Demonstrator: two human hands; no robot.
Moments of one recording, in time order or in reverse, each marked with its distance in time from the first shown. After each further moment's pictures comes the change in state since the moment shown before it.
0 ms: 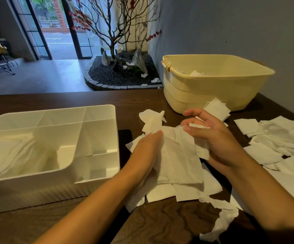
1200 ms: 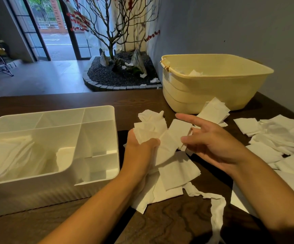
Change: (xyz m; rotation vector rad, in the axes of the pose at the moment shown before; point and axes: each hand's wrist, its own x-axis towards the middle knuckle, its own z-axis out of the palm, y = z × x) left_hand 0.007 -0.023 -0.004 -0.284 0.194 -0.003; right_hand -0.002 -0.007 -0.002 0.003 -0.115 0.243
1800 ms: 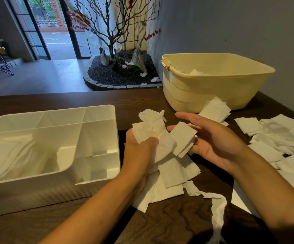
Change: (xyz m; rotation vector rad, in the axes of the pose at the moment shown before) left_hand 0.000 0.002 -0.001 0.029 0.048 0.001; right_hand 0.004 0.000 -0.003 0.256 -0.003 0.029
